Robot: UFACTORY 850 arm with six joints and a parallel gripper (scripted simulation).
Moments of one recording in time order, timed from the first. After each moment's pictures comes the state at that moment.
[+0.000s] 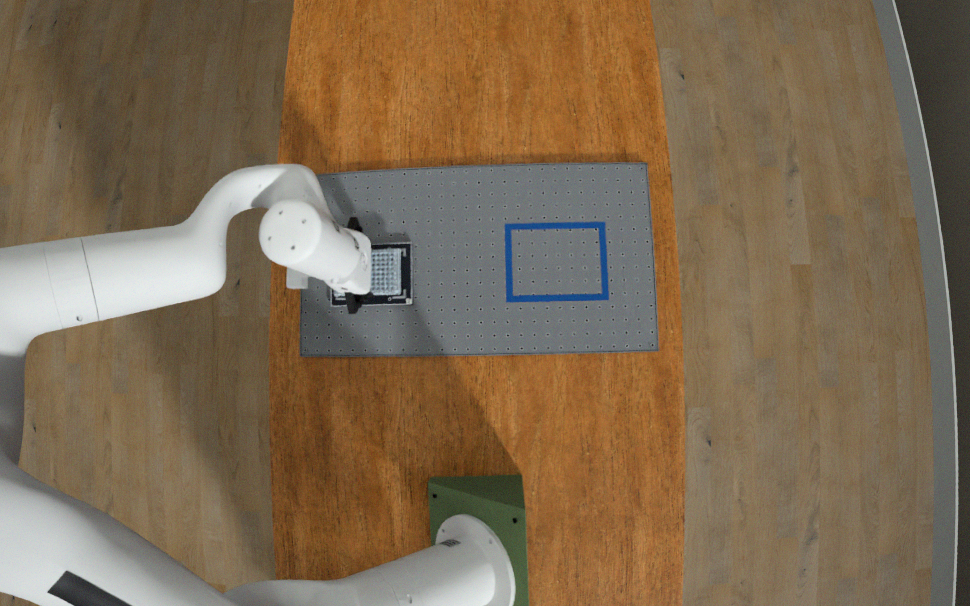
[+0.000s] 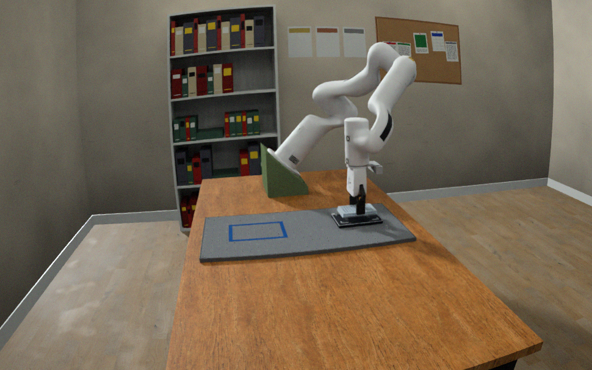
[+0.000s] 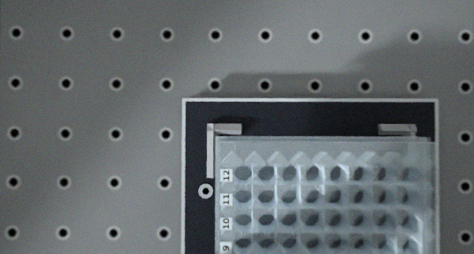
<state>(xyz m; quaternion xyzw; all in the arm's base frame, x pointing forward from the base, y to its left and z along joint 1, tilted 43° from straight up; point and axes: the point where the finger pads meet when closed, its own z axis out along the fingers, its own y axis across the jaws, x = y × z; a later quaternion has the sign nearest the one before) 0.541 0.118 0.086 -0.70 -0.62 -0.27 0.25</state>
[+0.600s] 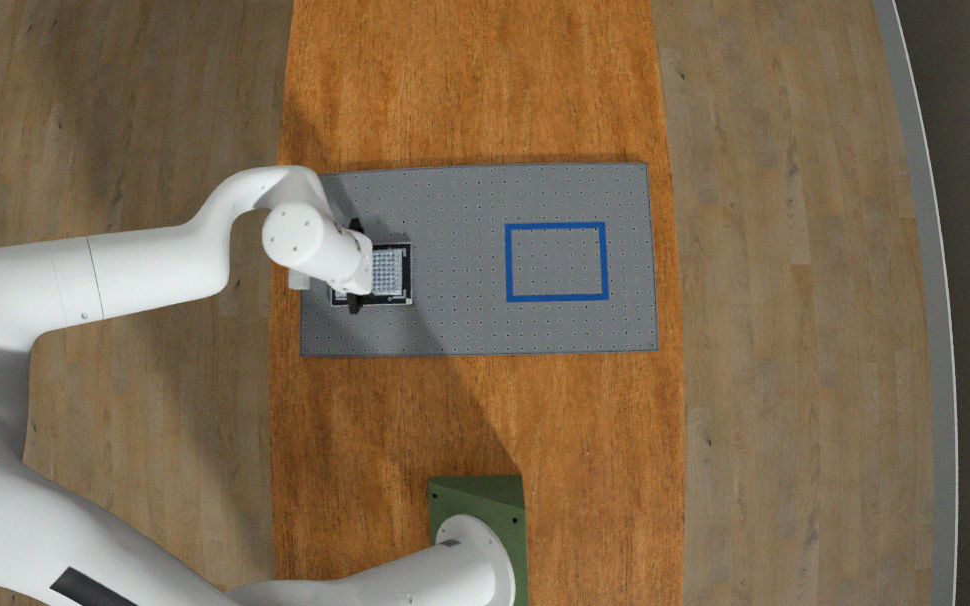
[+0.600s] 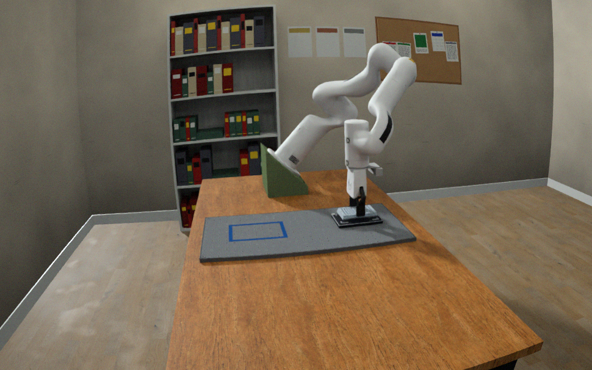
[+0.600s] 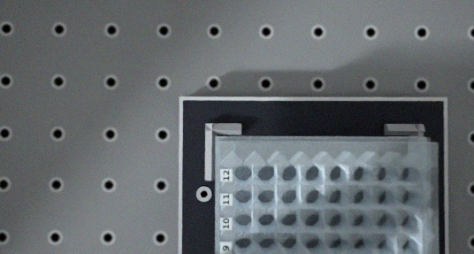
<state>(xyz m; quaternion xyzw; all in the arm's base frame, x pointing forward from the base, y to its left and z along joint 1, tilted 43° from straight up) 0.541 0.122 0.081 -0.70 -0.62 -0.27 0.25</state>
